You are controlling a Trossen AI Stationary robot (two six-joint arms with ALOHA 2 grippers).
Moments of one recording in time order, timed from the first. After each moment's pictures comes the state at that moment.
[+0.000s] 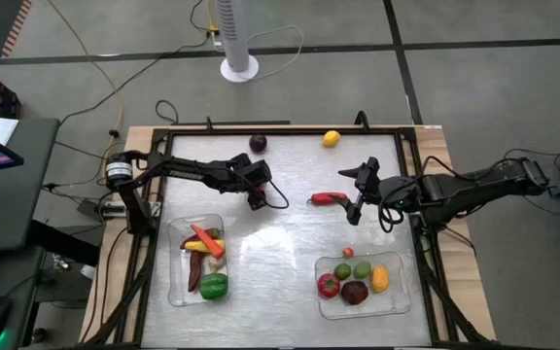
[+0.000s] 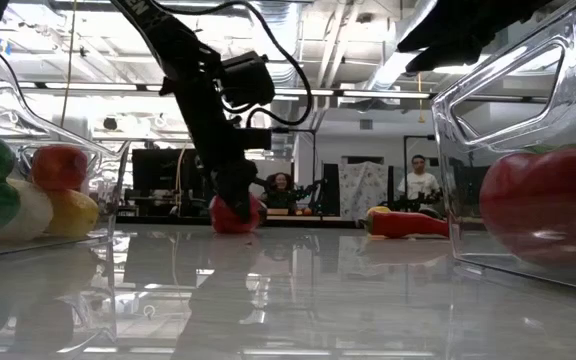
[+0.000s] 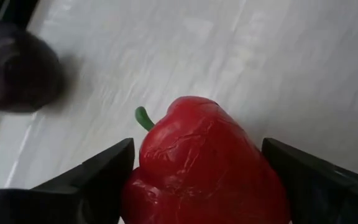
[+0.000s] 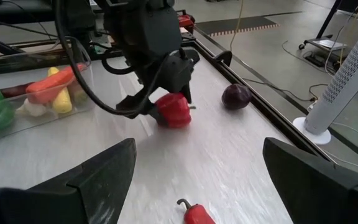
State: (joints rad) left arm 0.27 1.78 1.03 -0.34 -0.32 -0.04; right arm 0.16 0.92 0.73 -0.22 0.57 0.18
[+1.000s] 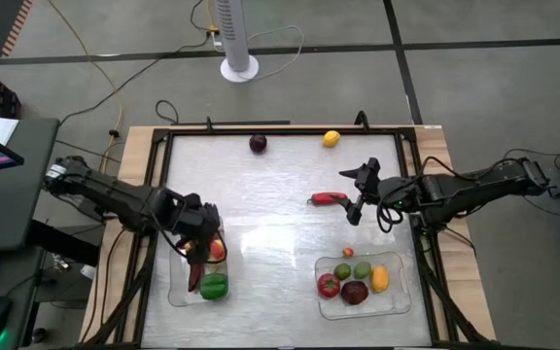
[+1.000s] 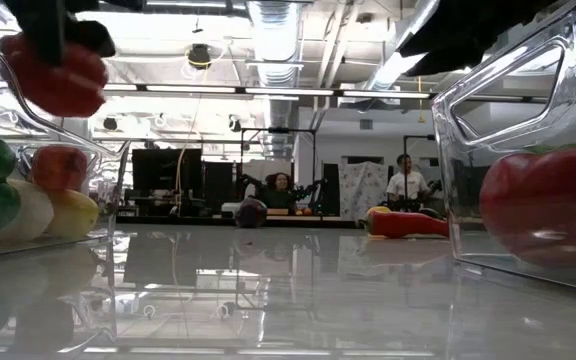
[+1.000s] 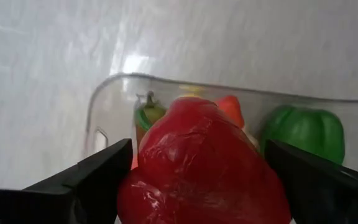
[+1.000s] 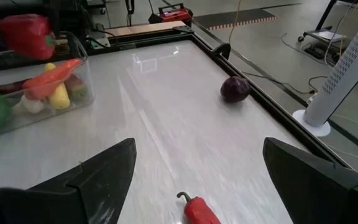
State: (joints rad) left arm -0.32 1.25 1.12 -1.17 -0.10 -0.61; right arm 0.15 0.92 0.73 -0.25 0.57 0.21
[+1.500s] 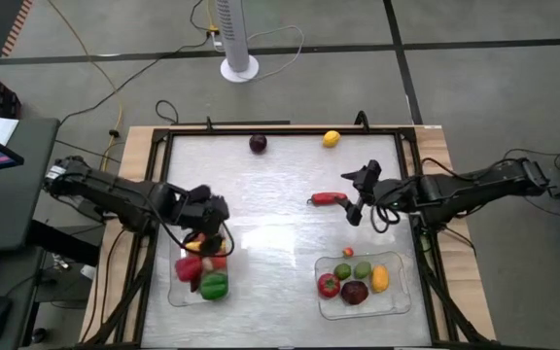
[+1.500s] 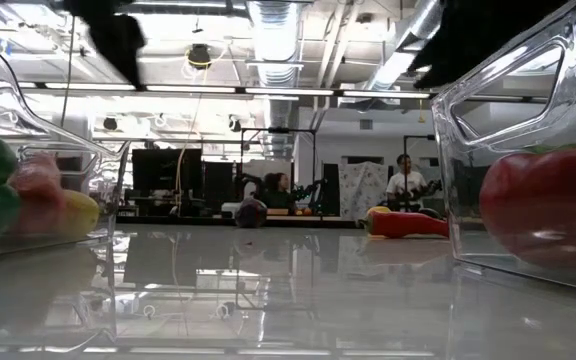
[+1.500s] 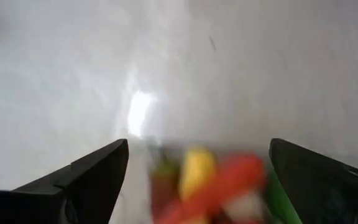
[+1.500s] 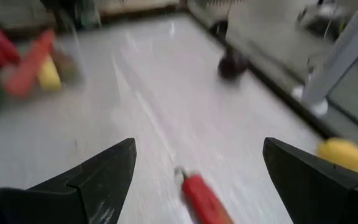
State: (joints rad) left arm -0.28 1.26 1.13 -1.03 -0.21 -0.52; right arm 0.14 0.94 0.73 -0.33 0.57 0.27
